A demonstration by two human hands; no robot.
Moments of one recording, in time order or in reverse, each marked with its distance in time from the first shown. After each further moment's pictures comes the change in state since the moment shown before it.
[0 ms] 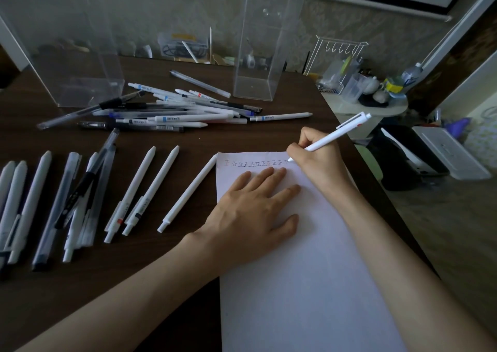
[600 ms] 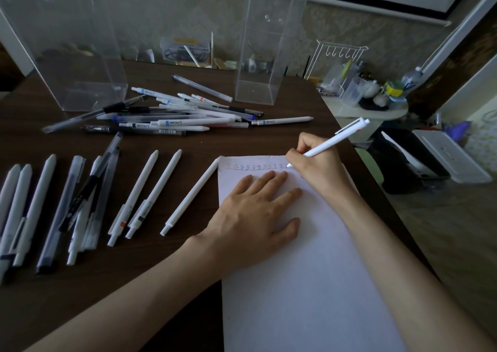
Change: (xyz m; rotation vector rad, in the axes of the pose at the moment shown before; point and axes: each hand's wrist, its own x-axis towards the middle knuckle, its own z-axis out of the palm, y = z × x) left_hand 0.000 -0.001 0.000 0.007 -0.008 0.015; right_hand -0.003 -0.003 -0.001 -0.024 -0.034 -0.010
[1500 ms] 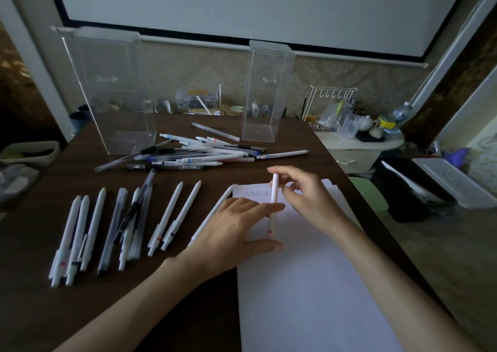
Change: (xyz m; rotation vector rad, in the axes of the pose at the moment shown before) left_hand -0.036 -0.018 -0.029 -0.215 0.234 0.098; right_hand -0.030 -0.032 -0.007 0.128 -0.229 -0.151
